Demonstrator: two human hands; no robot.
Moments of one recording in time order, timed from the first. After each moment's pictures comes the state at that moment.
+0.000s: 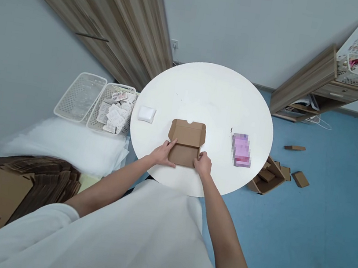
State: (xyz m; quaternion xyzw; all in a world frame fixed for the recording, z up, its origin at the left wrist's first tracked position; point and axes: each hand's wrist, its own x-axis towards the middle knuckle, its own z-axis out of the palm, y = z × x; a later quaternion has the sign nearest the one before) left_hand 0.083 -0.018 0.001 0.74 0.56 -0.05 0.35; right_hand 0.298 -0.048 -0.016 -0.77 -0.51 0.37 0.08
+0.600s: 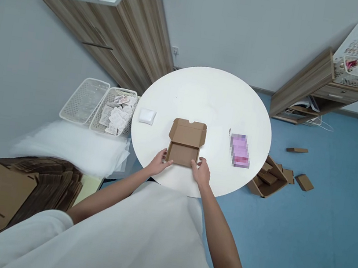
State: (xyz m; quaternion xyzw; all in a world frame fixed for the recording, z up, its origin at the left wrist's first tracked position) left_hand 0.081 -0.068 -0.008 0.56 0.61 0.22 0.51; right_hand 0.298 -0.081 -0.009 -0.77 -0.48 0.40 0.14
